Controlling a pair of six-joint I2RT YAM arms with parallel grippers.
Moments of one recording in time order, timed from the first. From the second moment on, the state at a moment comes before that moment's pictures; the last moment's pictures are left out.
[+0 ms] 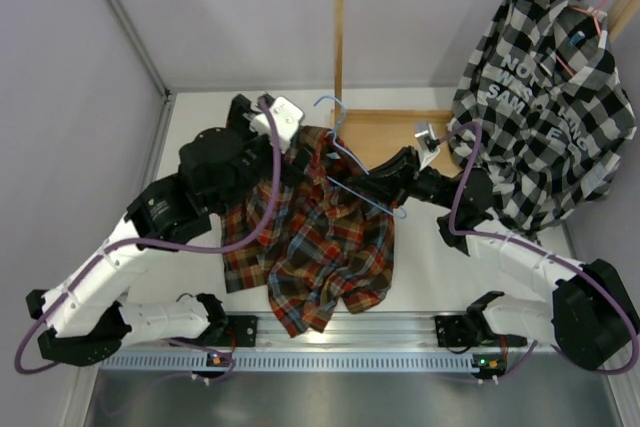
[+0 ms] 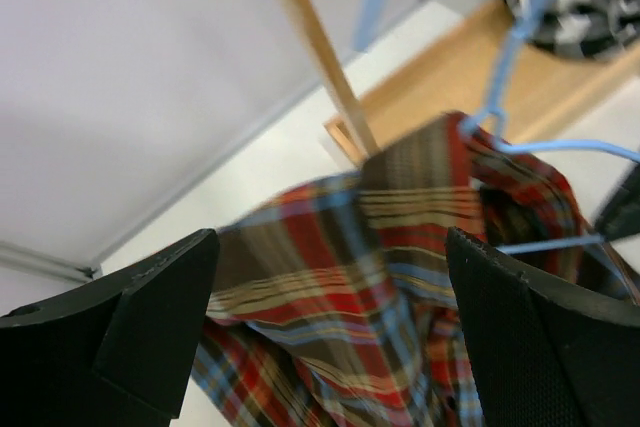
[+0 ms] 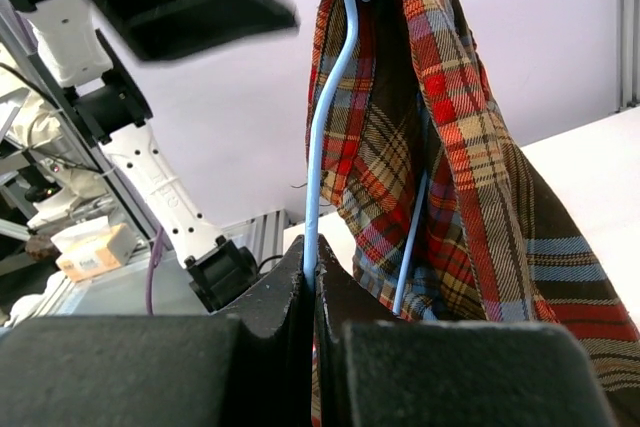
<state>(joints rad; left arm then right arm) -1.00 1.11 1.55 -0.67 -0.46 0.25 0.56 1.16 0.60 1.07 -0.79 0.72</state>
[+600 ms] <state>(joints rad) -0.57 1.10 1.50 -0.52 0.45 0.51 0.54 1.13 0.60 1.05 -0.81 0.72</state>
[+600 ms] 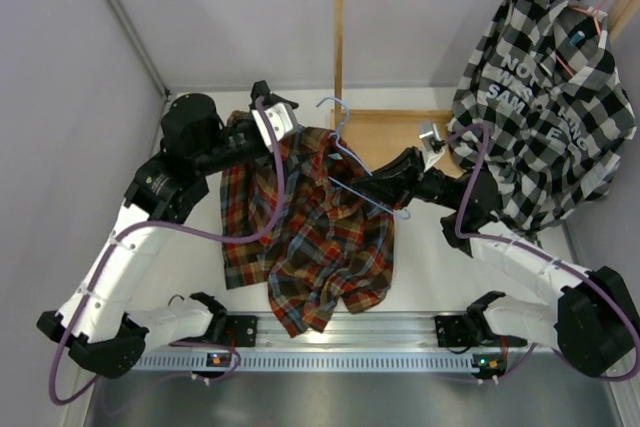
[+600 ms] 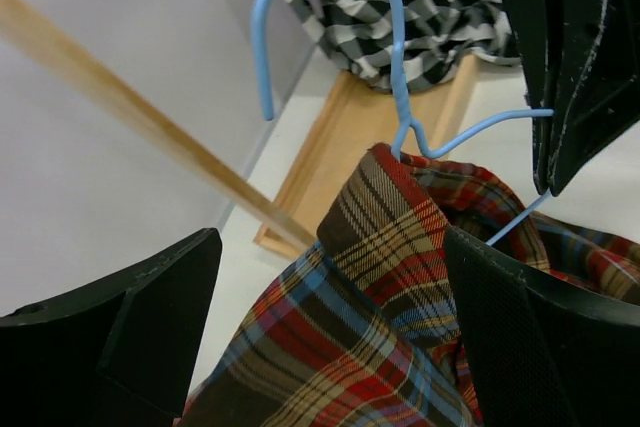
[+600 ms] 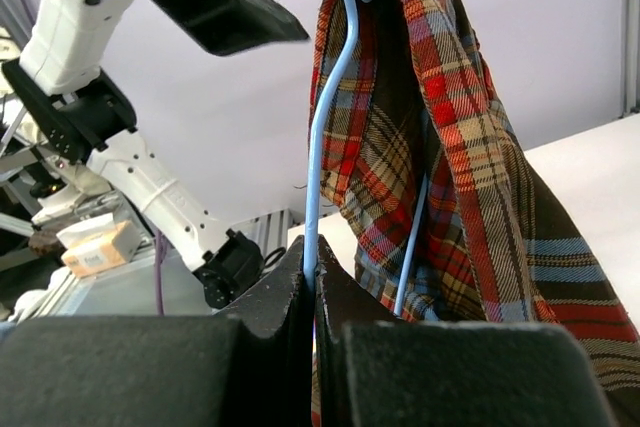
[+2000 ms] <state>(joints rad) -0.51 1.21 1.53 -0.81 0.89 0.52 0.51 0.94 0.60 0.79 -0.94 0.55</state>
